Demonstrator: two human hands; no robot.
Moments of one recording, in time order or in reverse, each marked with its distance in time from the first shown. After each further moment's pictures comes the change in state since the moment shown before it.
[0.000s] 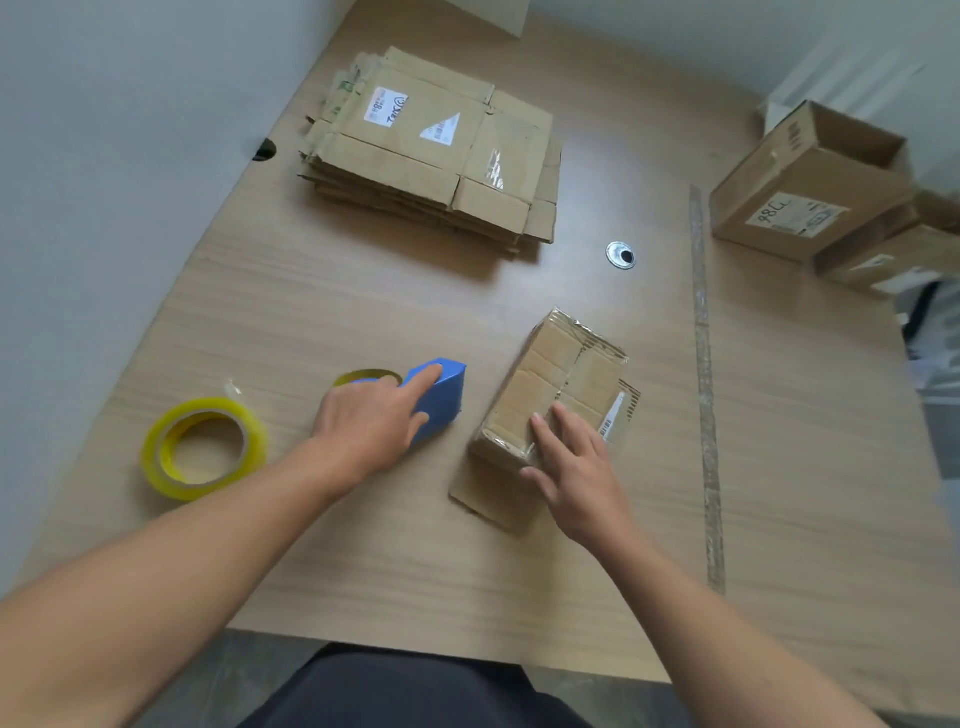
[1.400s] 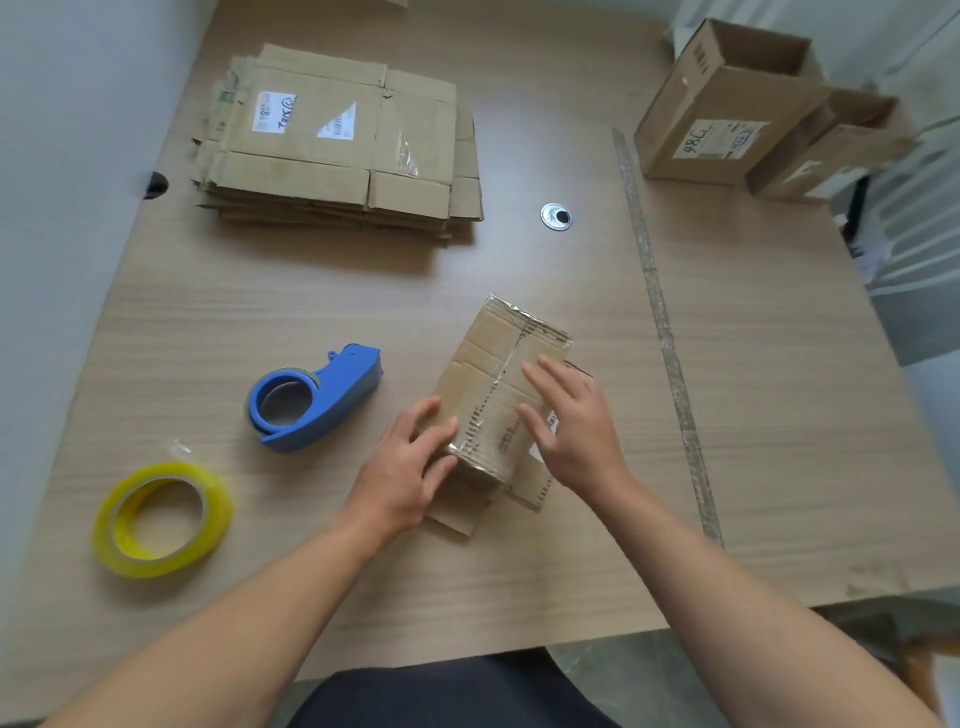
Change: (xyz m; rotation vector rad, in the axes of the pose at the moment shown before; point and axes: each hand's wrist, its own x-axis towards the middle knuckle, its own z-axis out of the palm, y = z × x) left_hand -0.012 0.043 0.056 -0.661 0.073 0.247; right_hand 0.009 -0.006 -0.030 0.210 0.350 0.072
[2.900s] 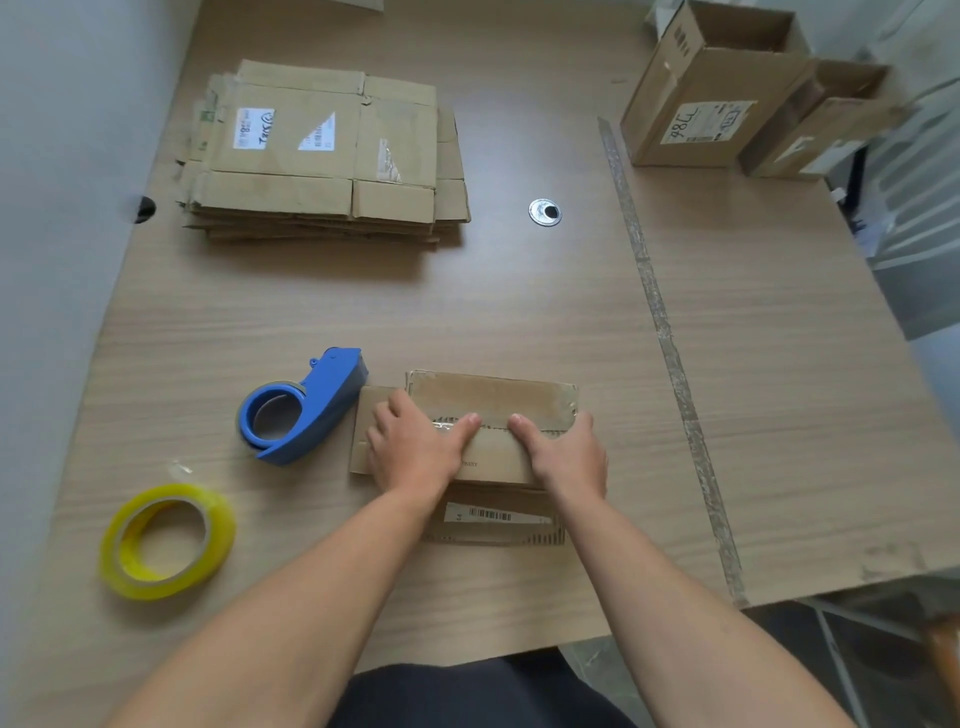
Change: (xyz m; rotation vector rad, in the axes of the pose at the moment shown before) left_hand 0.047 0.045 0.015 0.144 0.110 -0.699; right_hand -0.012 -0.002 0.032 0.205 -0.016 0.907
